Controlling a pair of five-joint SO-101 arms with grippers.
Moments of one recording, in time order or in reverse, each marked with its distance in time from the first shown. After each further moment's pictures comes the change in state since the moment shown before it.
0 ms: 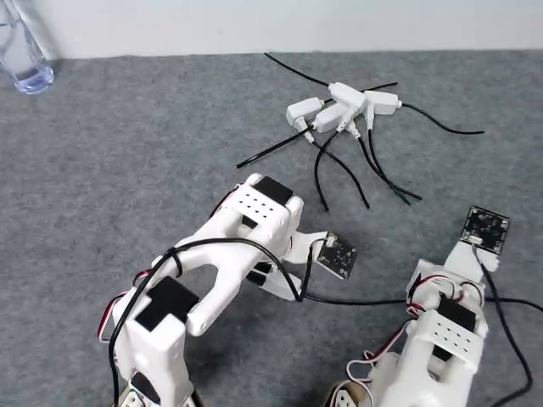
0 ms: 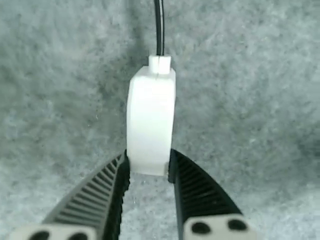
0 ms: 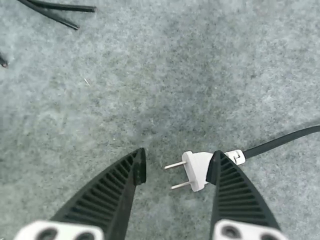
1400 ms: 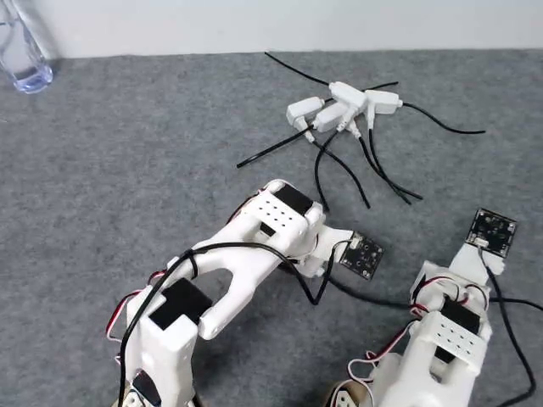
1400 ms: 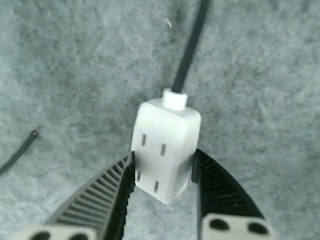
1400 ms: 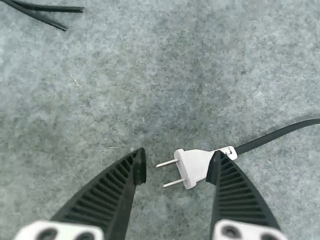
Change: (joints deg) left arm 4.7 3.9 -3.2 -16.4 -0.4; right arm 1.7 0.0 0.0 0.0 0.0
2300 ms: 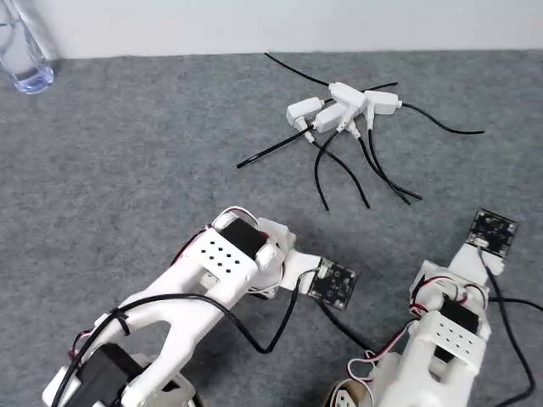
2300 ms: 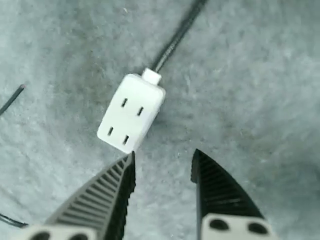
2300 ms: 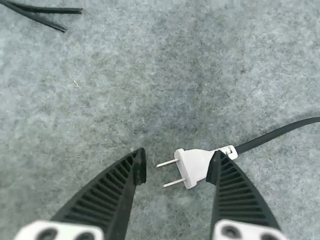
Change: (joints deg) left arm -0.4 -35.6 29.6 -1.1 4.6; right arm 0.0 0.0 0.0 0.0 -0.4
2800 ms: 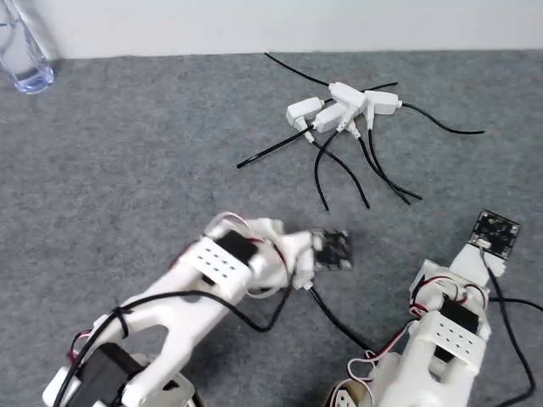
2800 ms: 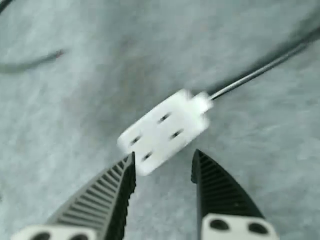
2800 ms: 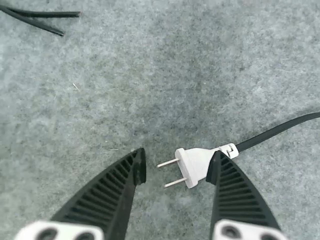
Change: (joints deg) left arm -0.4 -0.1 8.9 -17.8 23.1; right arm 0.0 0.0 0.0 0.0 -2.2
